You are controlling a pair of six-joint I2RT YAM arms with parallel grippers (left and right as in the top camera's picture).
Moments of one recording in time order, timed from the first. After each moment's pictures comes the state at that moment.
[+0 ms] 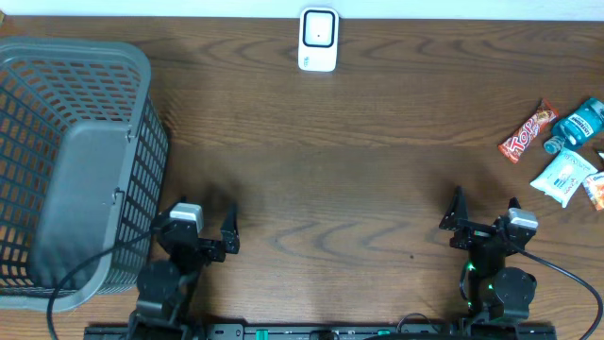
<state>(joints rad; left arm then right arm) -0.19 0.03 0.09 -0.24 0.02 -0.12 -0.07 0.01 0.01 -0.06 0.08 0.19</state>
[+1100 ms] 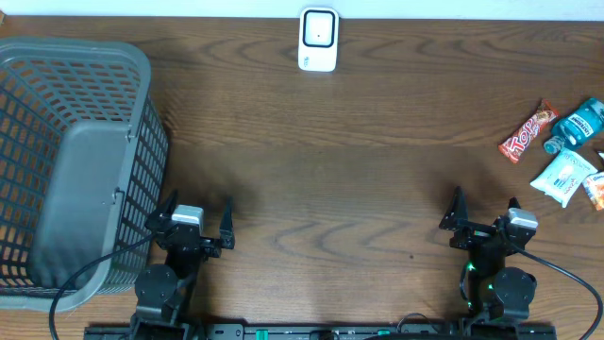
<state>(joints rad) -0.15 0.01 0.03 -0.14 0.01 0.02 -0.07 0.01 0.01 -0.06 0.07 0.19</state>
